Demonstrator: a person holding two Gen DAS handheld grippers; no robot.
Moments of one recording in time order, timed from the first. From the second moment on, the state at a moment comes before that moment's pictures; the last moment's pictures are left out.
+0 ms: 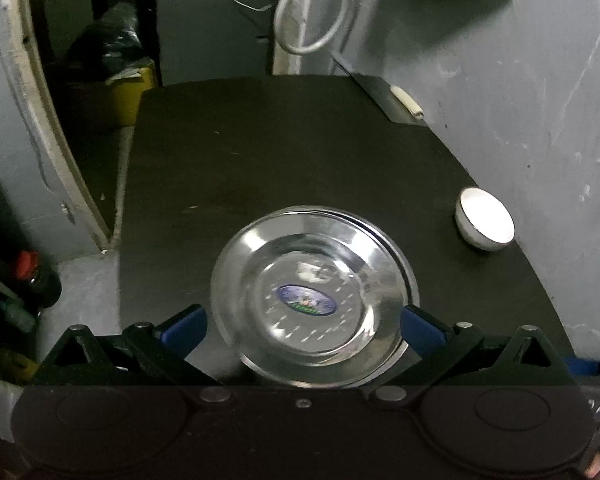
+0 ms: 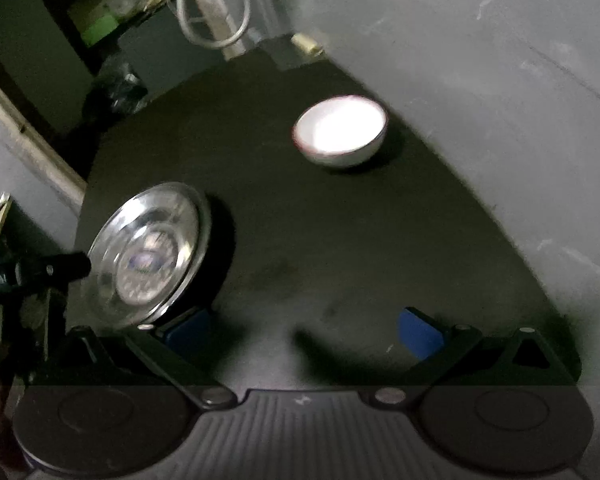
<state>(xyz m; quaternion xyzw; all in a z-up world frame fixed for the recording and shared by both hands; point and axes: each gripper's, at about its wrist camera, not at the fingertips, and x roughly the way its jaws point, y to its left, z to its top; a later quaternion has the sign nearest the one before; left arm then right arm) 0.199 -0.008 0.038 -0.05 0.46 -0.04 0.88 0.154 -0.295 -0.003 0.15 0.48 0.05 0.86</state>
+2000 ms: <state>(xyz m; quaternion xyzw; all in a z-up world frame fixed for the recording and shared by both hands) 0.337 -0.149 -0.006 -0.04 0.46 -0.23 0.86 0.253 -0.337 -0.031 0.18 0.36 0.06 0.91</state>
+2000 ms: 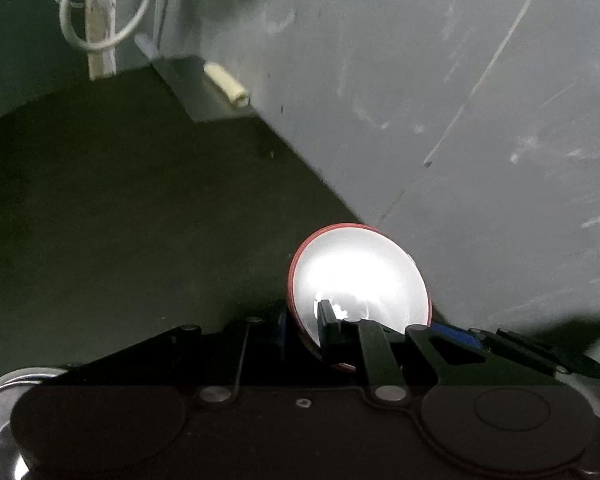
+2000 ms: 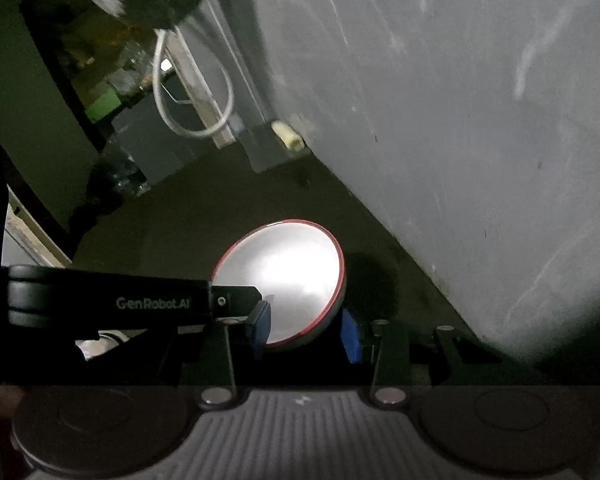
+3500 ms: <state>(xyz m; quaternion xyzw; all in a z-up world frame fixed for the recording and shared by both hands) 0.045 0.044 0.098 -0.09 0.27 -0.11 0.95 0.048 -0.156 0.091 0.04 0.25 0.23 0.94</state>
